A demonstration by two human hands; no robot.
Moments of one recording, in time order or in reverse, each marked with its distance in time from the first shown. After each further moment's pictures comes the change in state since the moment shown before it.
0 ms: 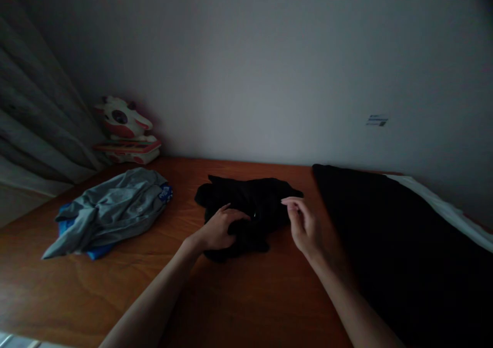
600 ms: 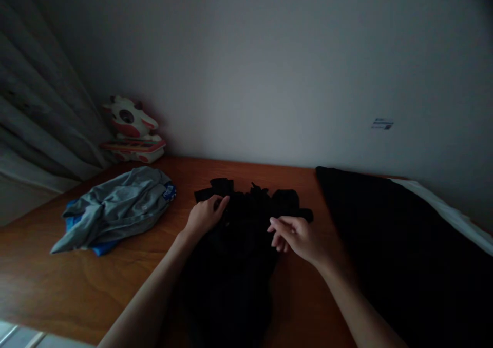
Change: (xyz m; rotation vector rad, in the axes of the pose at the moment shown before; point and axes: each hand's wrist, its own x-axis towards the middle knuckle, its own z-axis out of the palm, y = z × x) left_hand -0.005 -0.029 -0.015 0.119 0.514 -0.539; right_hand -0.006 -0.006 0.003 0.194 -0.615 0.321
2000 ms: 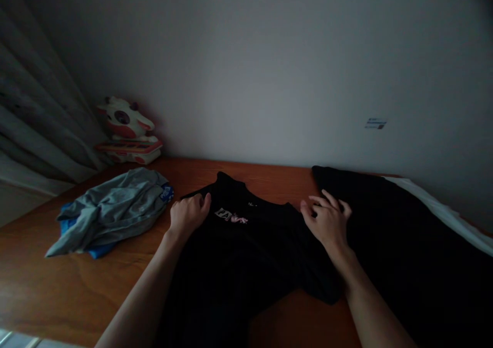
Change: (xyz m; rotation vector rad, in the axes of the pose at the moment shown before) left_hand 0.001 -0.005 -0.028 0.496 -0.023 -0.148; right_hand 0.002 0.040 -0.062 -1.069 0.704 -0.107
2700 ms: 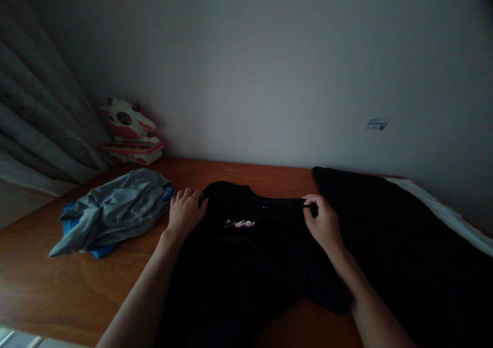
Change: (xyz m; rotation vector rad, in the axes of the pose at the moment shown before) left_hand 0.004 -0.010 0.004 0.015 0.102 0.068; right_hand 0.005 -0.007 0.007 0.567 0.075 0.026
